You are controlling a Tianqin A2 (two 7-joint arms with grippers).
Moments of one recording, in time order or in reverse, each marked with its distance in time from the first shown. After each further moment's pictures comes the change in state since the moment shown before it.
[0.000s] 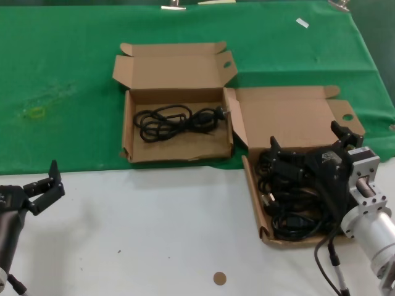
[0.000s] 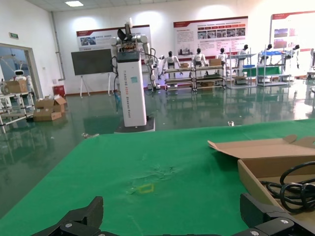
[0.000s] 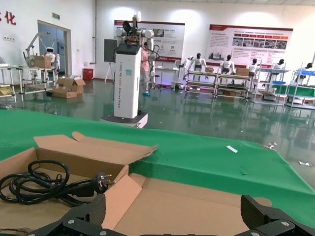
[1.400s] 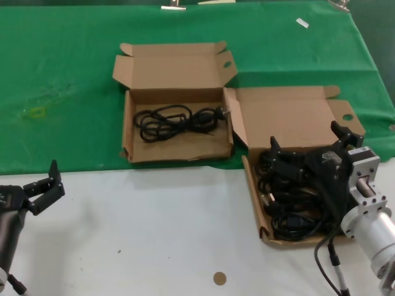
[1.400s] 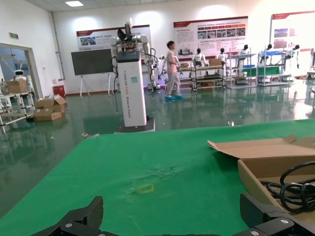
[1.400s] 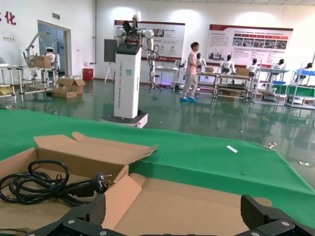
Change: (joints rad) left arm 0.000 0.000 0.000 0.000 0.000 0.000 0.000; right arm 0.000 0.000 0.000 0.000 0.000 0.000 0.000
